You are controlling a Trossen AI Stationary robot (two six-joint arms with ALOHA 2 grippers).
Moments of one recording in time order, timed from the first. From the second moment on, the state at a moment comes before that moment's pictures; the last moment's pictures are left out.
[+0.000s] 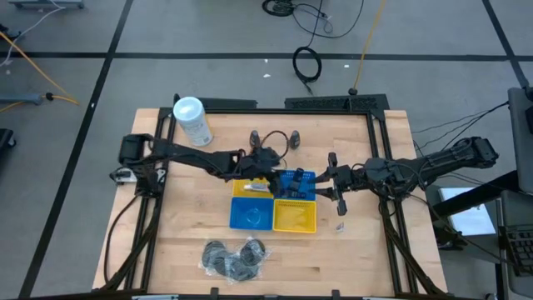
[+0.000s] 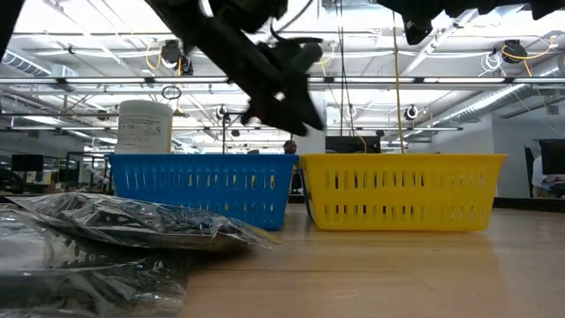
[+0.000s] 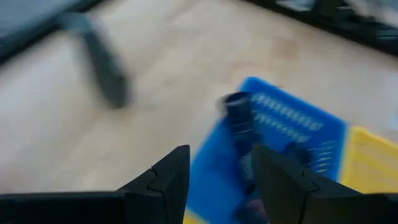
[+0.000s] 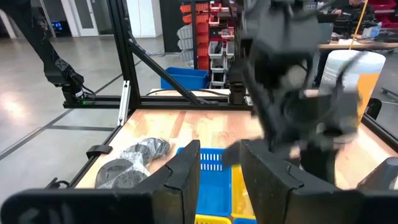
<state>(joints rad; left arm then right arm) 0.02 1.79 1.16 0.00 -0.26 -0.36 0.22 0.90 0.56 0.25 0.10 0.07</state>
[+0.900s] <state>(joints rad) -0.05 1.50 1.16 -1.02 -0.58 -0.61 0.22 0.90 0.56 0.23 0.10 0.09</state>
